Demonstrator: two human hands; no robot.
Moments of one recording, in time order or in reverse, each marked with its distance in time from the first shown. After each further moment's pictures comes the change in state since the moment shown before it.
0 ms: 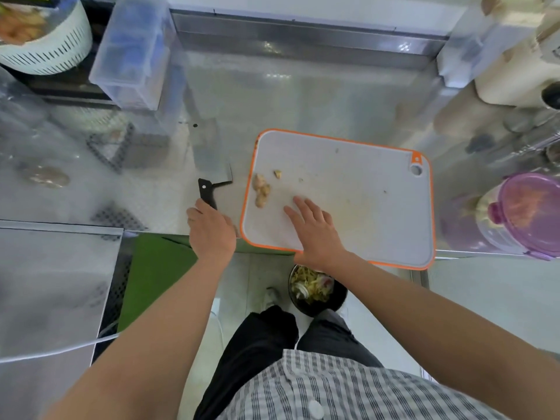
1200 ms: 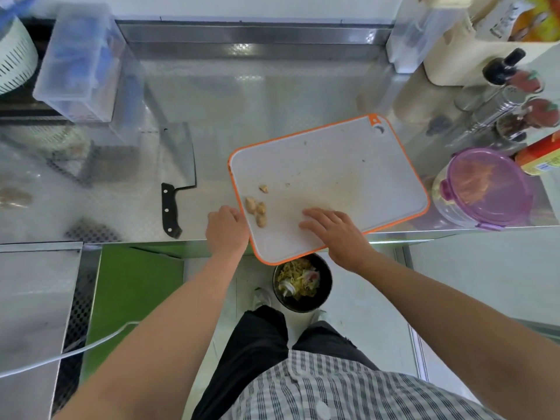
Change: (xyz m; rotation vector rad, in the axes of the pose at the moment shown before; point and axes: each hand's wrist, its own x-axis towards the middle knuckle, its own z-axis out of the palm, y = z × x) left_hand -0.043 0.071 0.037 -0.167 -0.184 0.073; right_hand -0.068 0.106 0.018 -0.065 0.176 -0.109
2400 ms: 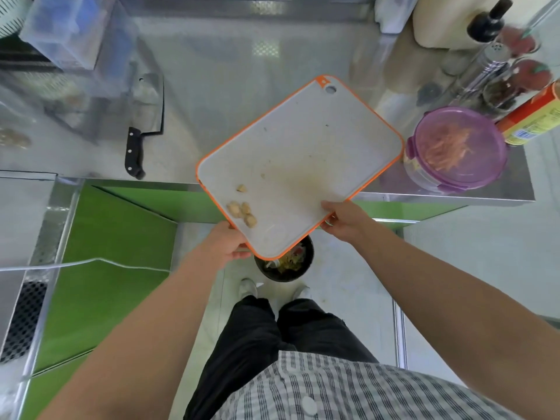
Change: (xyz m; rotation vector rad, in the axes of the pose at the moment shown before) left_hand -0.138 0.005 0.075 -0.623 -0.486 -0.381; right_hand -0.075 0.070 0.026 2.093 0.003 1.119
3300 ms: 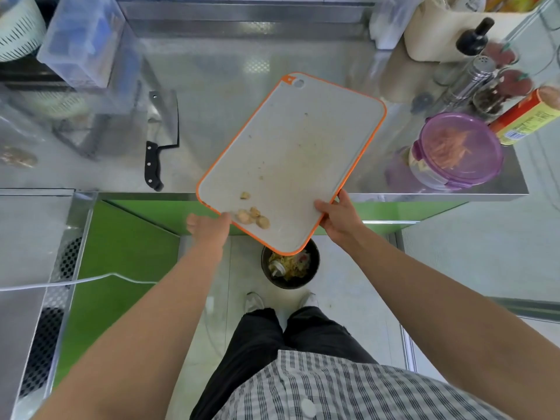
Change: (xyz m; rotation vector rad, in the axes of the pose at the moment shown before) left_hand 0.001 0.022 -0.061 0.089 0.461 0.081; right_hand -0.023 0.032 0.049 -0.001 -0.126 -0.366
